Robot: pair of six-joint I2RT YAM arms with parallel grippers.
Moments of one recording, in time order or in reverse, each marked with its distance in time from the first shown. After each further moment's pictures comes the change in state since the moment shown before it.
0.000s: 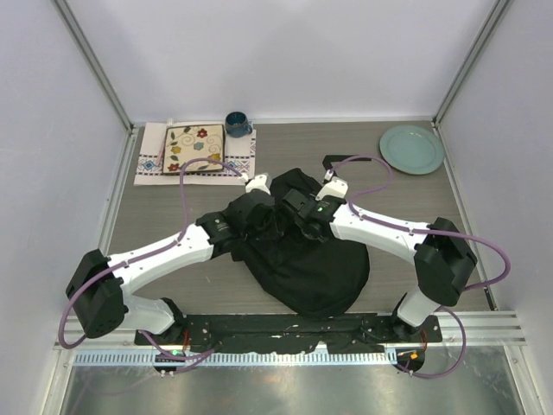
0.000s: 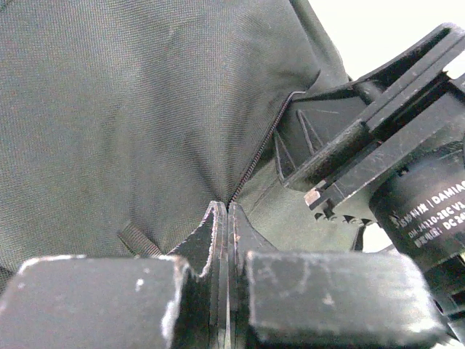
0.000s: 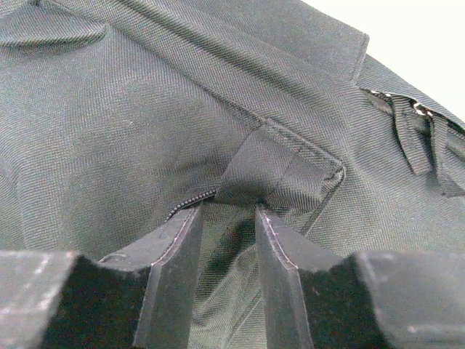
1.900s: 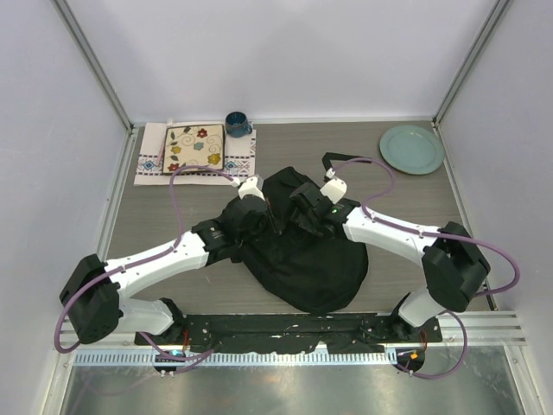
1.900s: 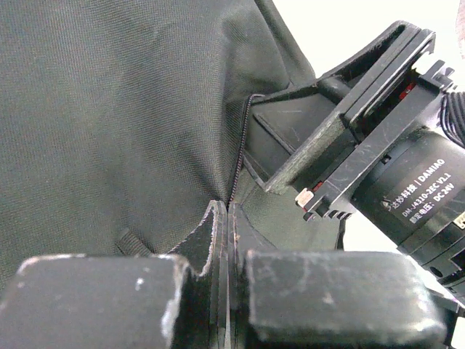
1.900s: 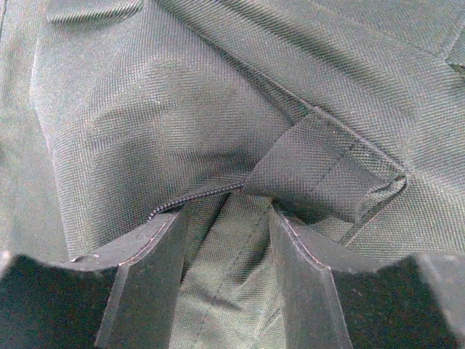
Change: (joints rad) left arm 0.004 -0.063 -0.127 0.181 -0.026 -0.072; right arm -0.095 -0.082 -0.161 0.346 -0.280 -0.131
